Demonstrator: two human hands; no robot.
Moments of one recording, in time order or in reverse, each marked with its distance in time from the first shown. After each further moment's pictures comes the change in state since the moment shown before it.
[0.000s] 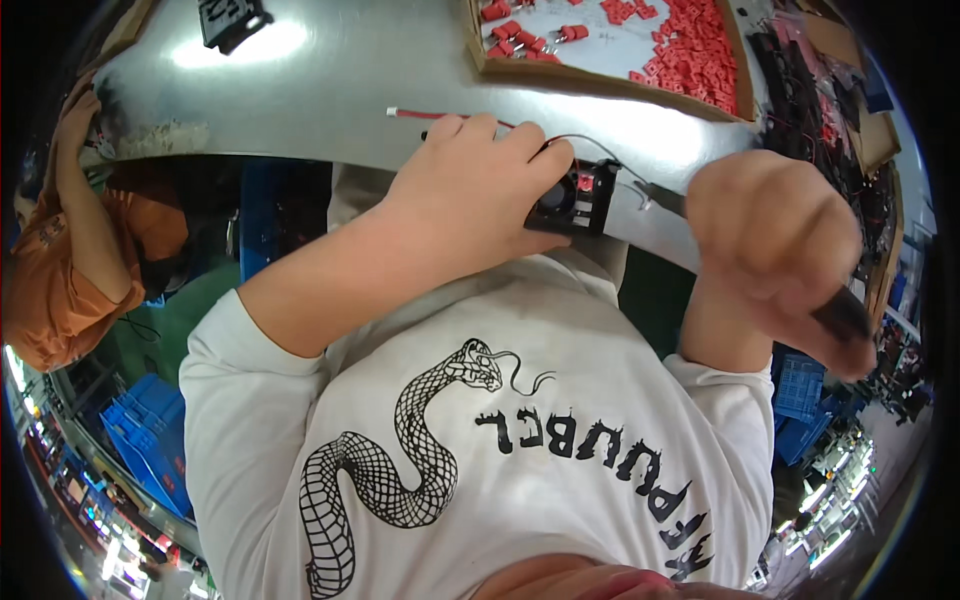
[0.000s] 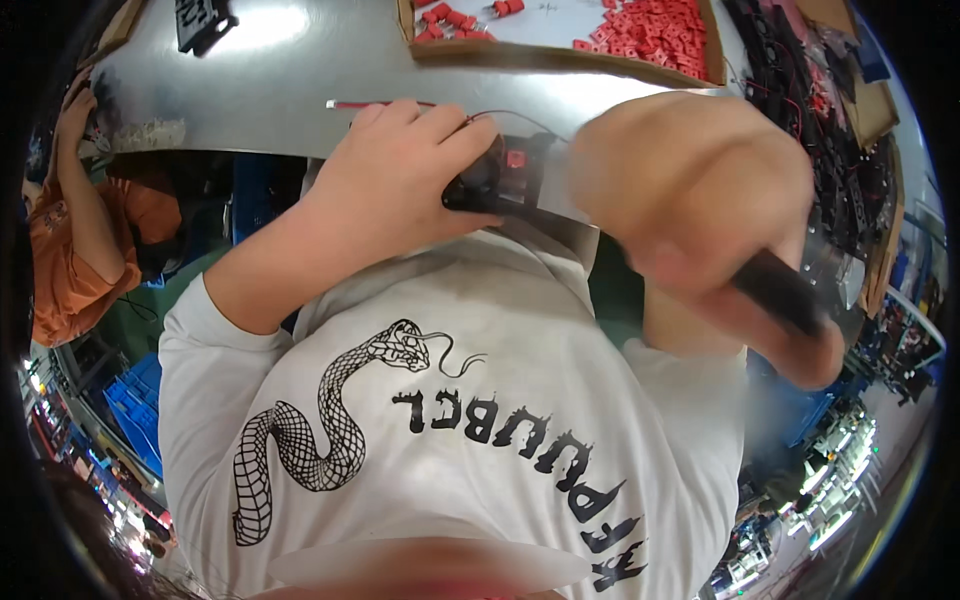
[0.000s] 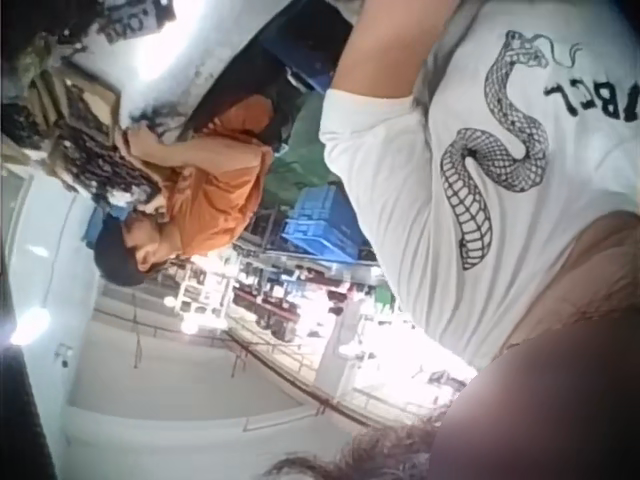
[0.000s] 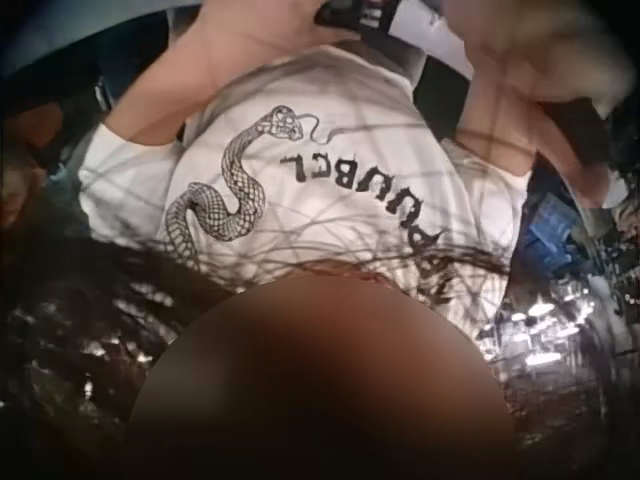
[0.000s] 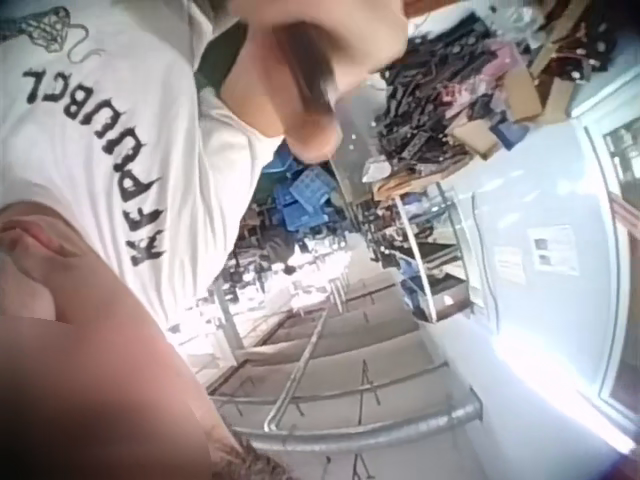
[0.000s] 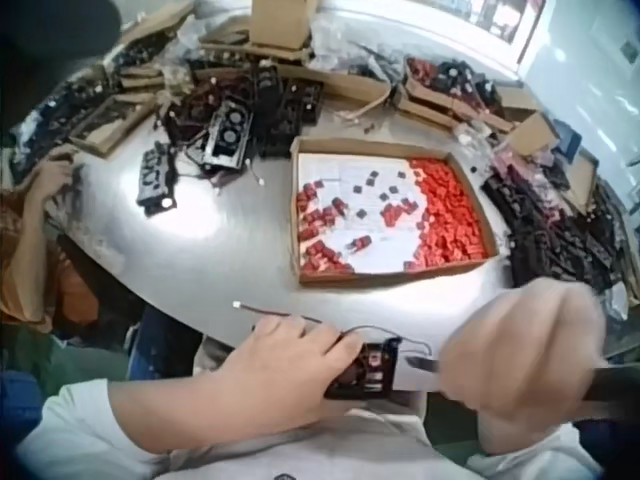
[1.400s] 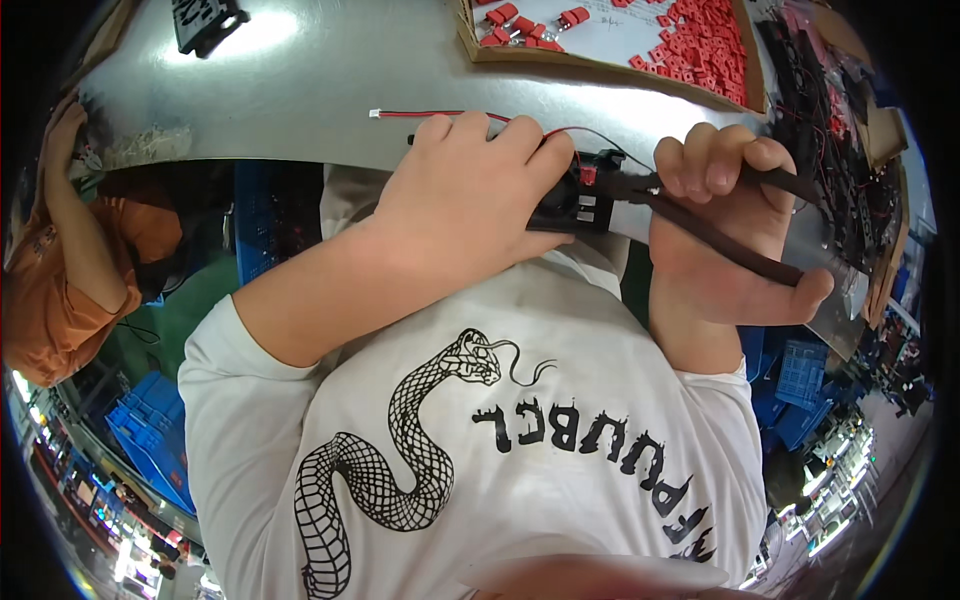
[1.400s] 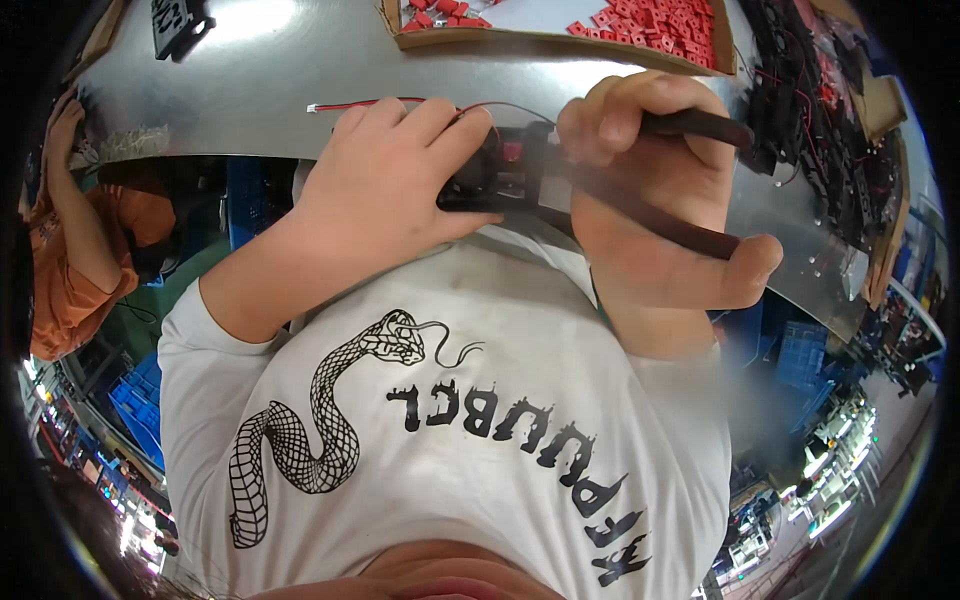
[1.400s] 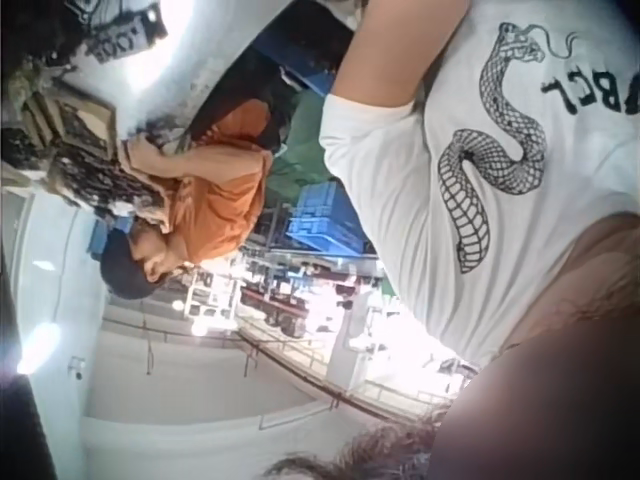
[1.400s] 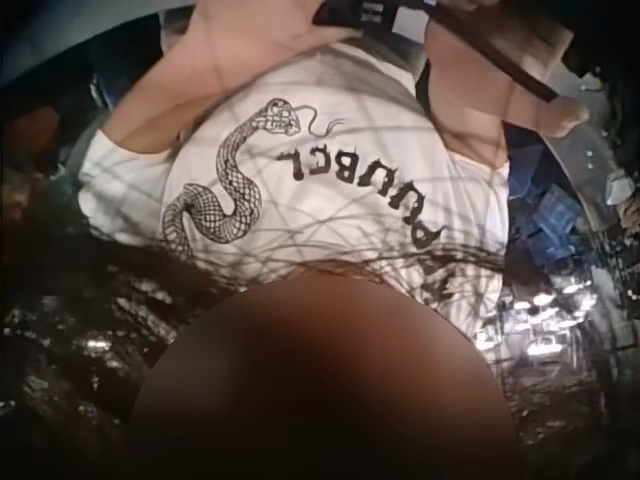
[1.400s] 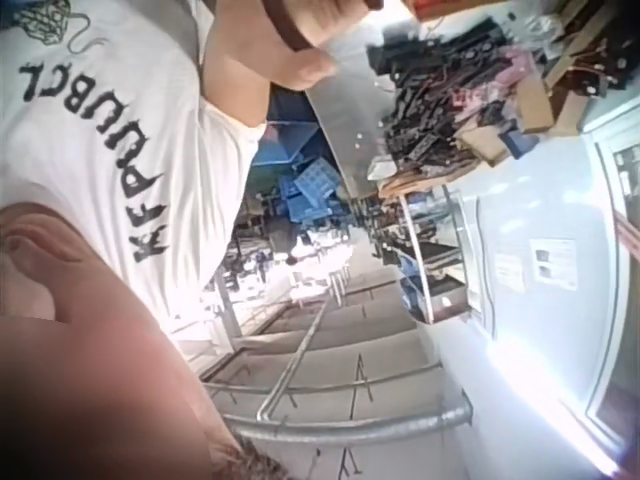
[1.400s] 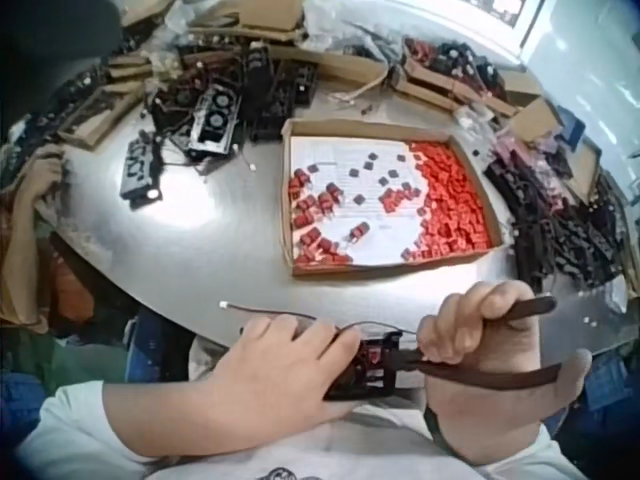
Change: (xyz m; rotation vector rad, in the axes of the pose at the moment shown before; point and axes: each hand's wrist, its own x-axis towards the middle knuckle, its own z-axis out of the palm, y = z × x) left_hand -0.001 0.001 0.004 0.046 0.012 -0.051; right_hand -0.016 0.007 0.011 0.107 0.418 -0.174
